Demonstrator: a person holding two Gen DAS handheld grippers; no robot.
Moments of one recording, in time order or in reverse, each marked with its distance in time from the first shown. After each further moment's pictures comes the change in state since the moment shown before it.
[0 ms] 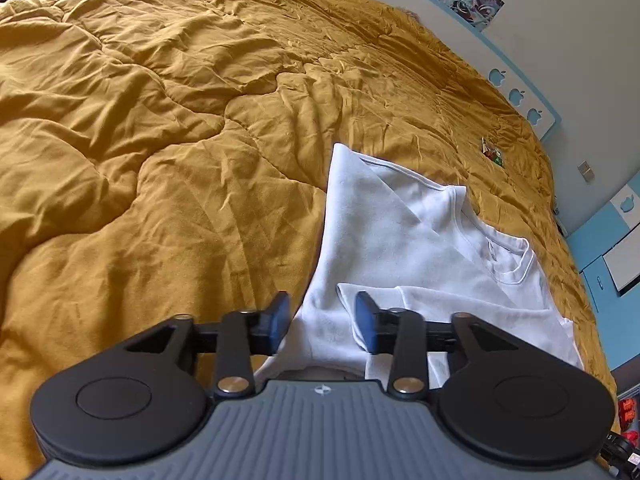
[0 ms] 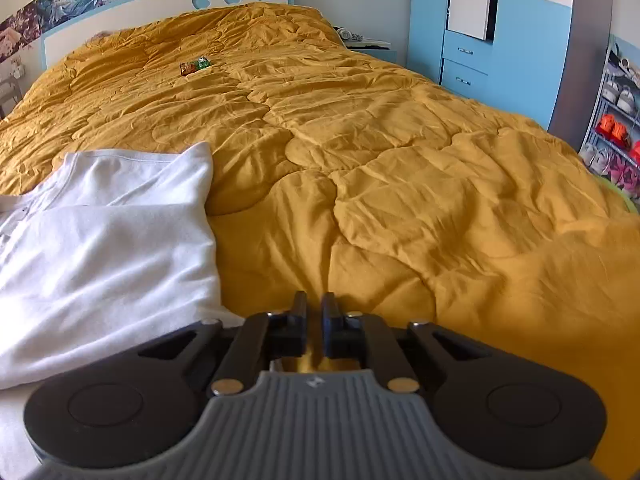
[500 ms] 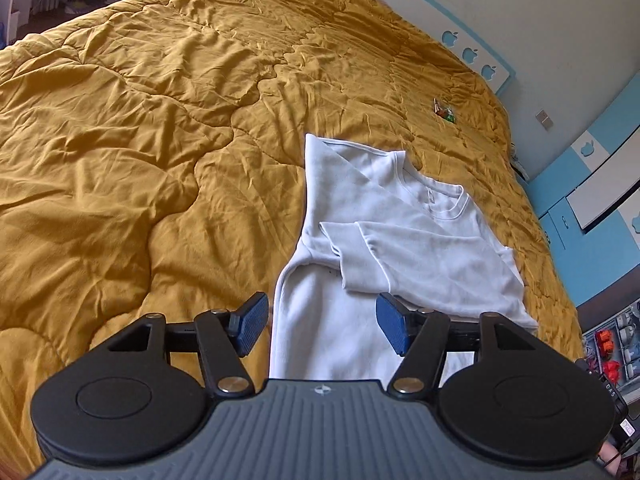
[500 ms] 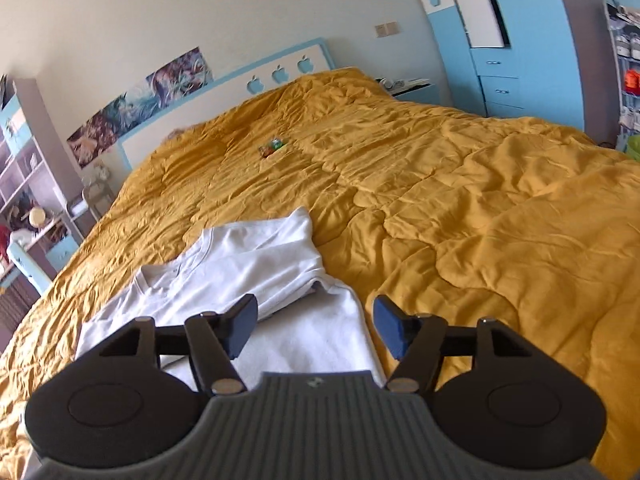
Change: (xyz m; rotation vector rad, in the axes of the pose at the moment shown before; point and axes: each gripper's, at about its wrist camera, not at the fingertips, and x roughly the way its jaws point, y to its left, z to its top) left arm -0.137 0.014 -0.004 0.102 0.139 -0.079; right arm -0.164 -0.050 -0.058 0.208 -0.180 0.317
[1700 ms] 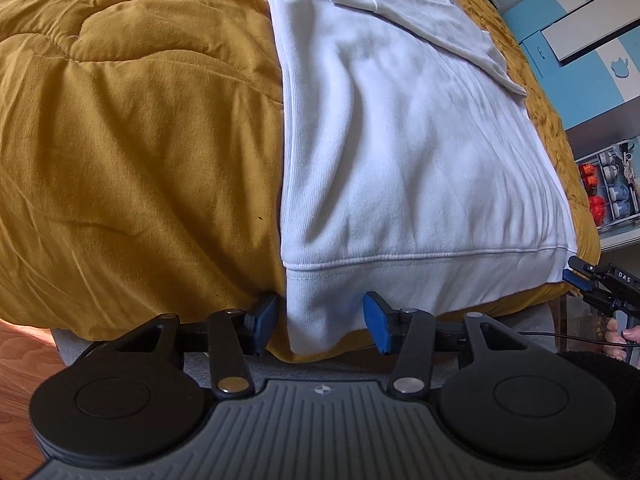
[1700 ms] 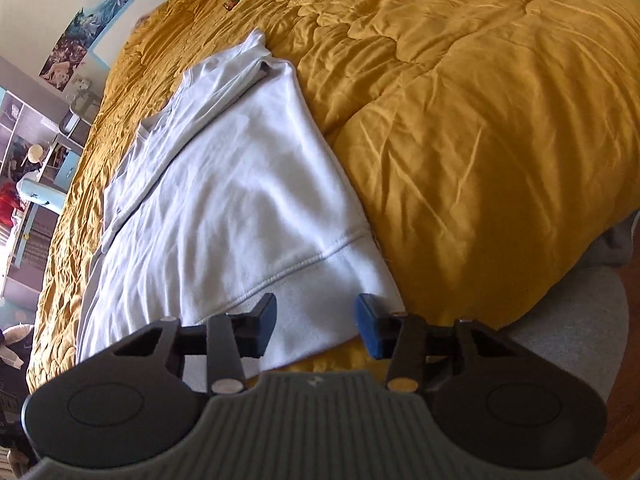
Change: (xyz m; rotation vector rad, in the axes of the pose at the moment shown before) left arm -0.010 0.032 -0.141 0.153 0.473 -0.090; right arm -0.121 -0.061 -0.078 0.164 0.524 0.018
